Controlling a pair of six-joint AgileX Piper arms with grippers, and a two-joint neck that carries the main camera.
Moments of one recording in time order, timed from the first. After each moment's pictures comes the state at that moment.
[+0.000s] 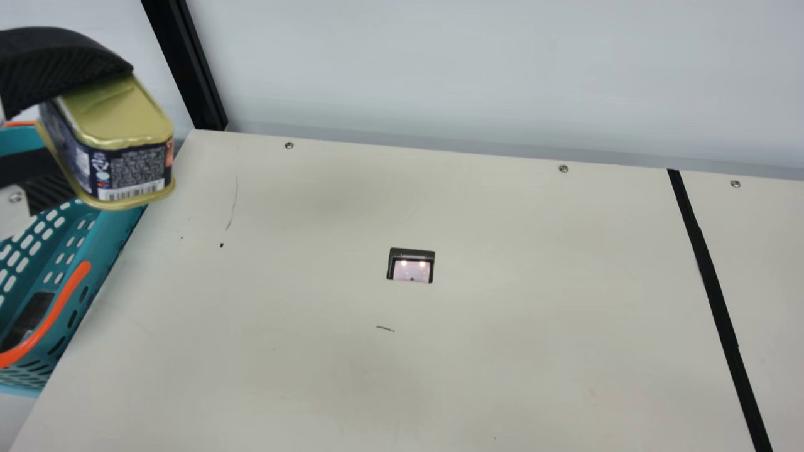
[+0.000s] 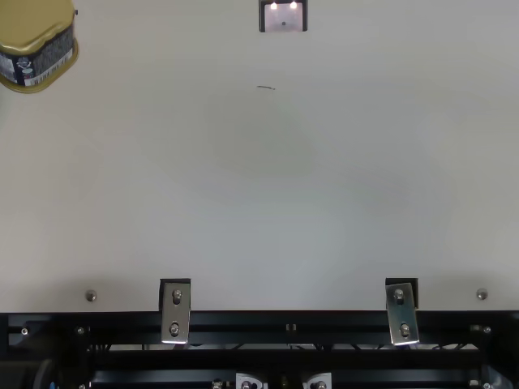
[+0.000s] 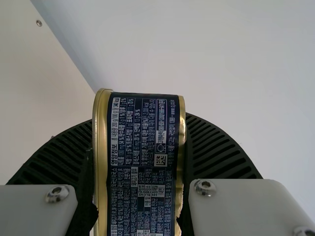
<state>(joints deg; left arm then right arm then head) 1.5 51.8 -54.0 -42.9 35.4 -35.1 16.3 20.5 -61.9 19.5 69.9 27.0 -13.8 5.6</state>
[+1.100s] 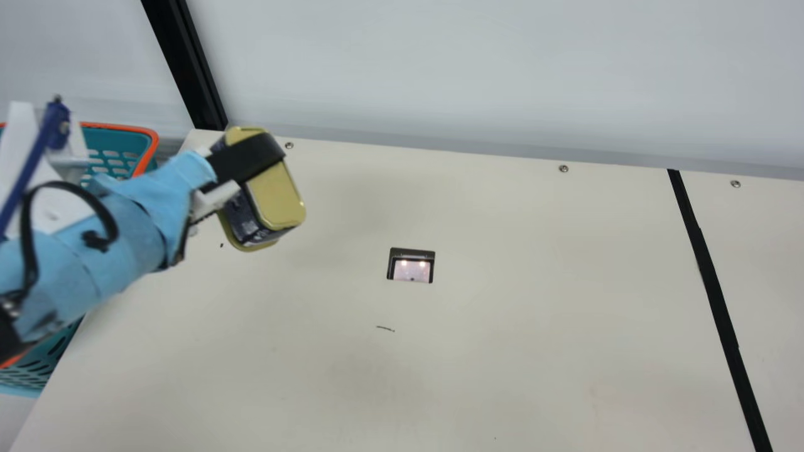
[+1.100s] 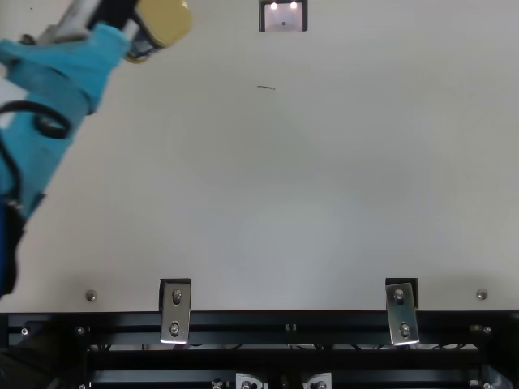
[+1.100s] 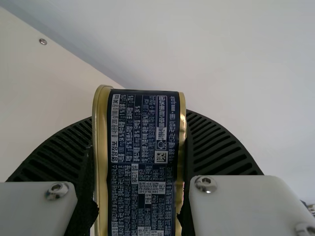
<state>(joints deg) -23.5 68.7 -39.3 -37.8 -2.7 -16.0 16.3 20.5 -61.9 19.5 69.9 27.0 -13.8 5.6</state>
